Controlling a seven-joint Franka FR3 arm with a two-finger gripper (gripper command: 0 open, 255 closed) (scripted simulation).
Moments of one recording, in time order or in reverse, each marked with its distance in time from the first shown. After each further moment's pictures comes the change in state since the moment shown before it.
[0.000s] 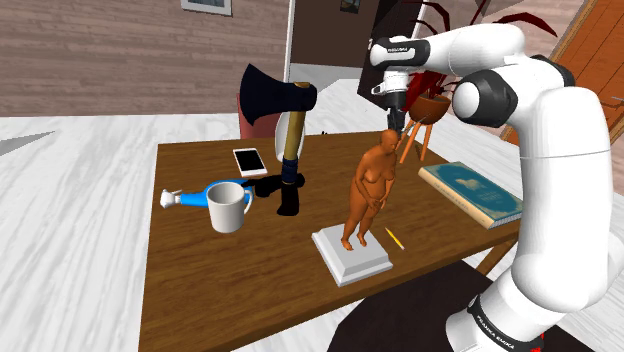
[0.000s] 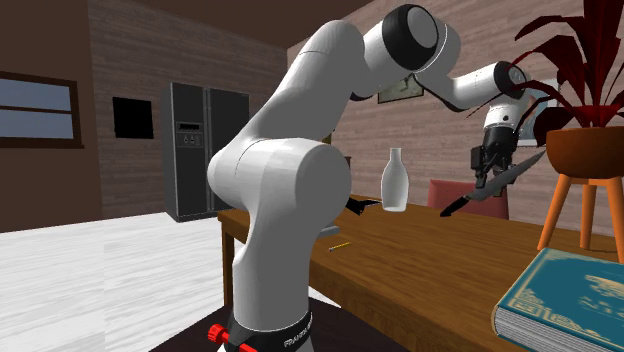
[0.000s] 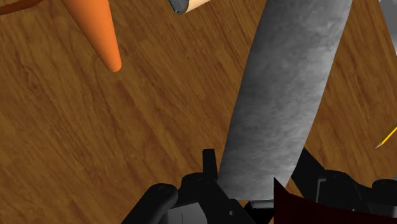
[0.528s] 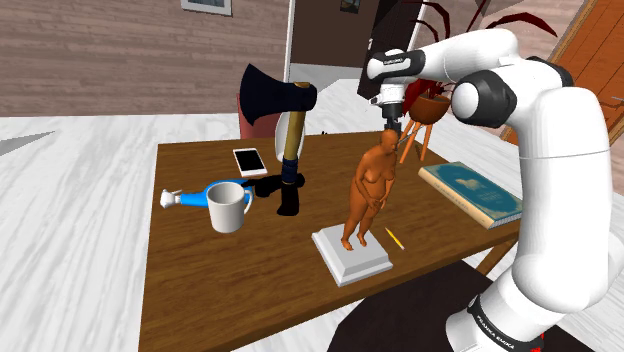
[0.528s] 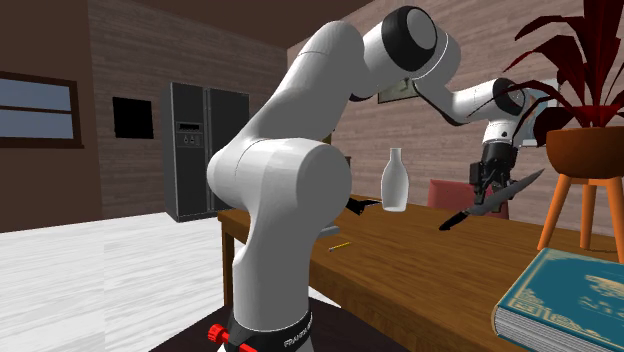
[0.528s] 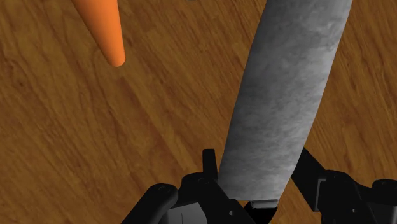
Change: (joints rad) arm 0.010 0.004 0.003 -0.102 0.003 0.104 0.003
